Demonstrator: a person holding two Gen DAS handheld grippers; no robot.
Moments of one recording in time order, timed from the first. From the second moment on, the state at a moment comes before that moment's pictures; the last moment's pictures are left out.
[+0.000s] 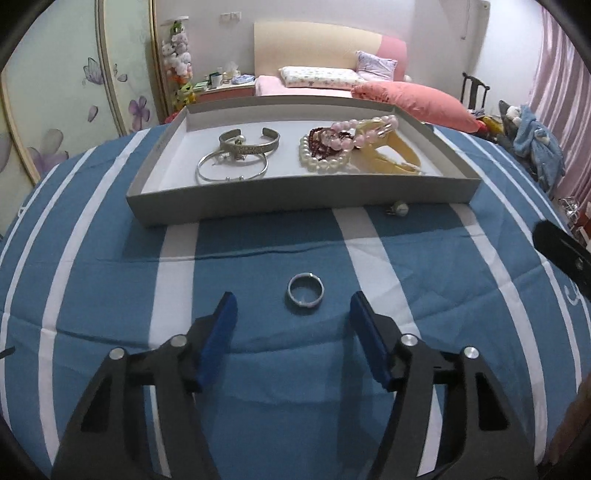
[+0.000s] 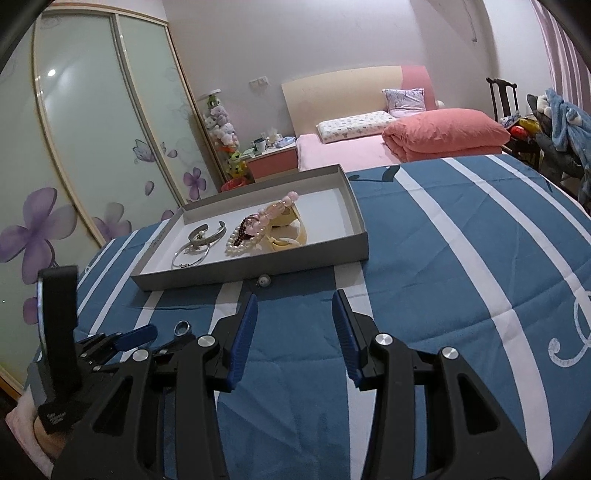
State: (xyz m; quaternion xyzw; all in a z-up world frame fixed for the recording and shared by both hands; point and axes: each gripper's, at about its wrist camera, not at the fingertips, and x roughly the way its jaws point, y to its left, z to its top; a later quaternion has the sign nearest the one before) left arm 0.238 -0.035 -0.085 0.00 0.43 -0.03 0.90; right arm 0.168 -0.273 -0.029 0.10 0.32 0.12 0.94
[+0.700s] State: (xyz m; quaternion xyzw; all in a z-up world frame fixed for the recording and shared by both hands) left arm 0.240 0.000 -0.076 -0.03 0.42 -0.01 0.91; right arm 0.182 -0.256 -0.041 0.09 0.35 0.13 0.92
